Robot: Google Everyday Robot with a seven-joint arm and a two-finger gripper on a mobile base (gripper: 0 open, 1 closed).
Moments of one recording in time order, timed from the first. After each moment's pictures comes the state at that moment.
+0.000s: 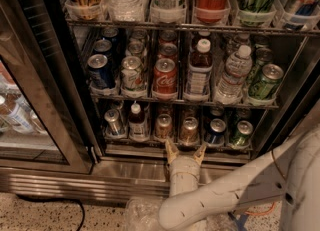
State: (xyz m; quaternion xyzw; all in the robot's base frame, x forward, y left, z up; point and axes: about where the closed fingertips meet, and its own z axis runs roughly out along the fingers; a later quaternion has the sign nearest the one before) arm 0.564 -0.101 0.595 0.09 0.75 -0.01 0.65
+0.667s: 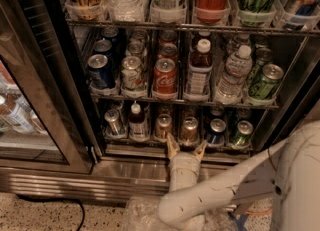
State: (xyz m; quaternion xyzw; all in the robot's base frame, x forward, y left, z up) arm 0.579 -0.106 0.592 0.10 0.74 -0.02 0.66
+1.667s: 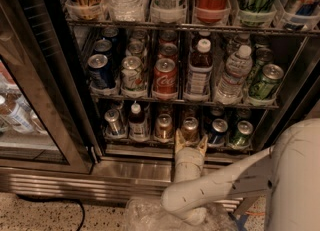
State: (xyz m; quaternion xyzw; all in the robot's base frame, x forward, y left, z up) arm 0.605 -0.133 0.581 0.12 0.74 -0.05 0.66
